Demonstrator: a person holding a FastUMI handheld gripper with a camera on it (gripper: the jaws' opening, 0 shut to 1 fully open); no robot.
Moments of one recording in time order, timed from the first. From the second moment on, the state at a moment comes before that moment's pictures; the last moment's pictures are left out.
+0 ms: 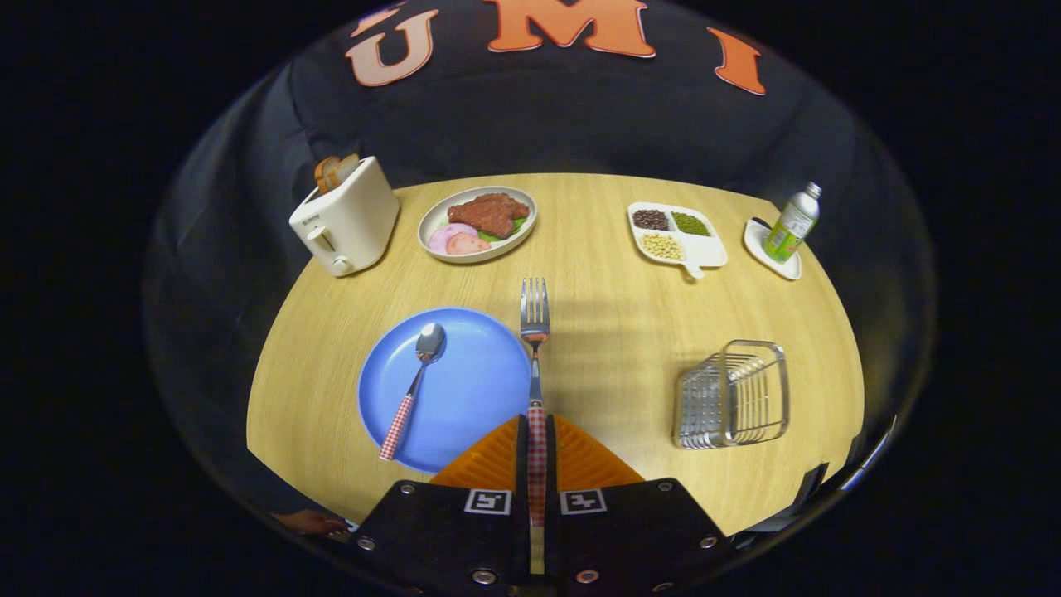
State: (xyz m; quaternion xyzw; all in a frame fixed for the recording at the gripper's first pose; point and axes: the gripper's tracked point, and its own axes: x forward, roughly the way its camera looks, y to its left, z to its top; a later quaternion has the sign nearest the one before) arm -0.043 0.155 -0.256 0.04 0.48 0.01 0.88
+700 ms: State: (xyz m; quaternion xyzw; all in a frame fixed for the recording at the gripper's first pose) arm -0.093 0.023 -0.233 0.04 0.56 -0.04 0.83
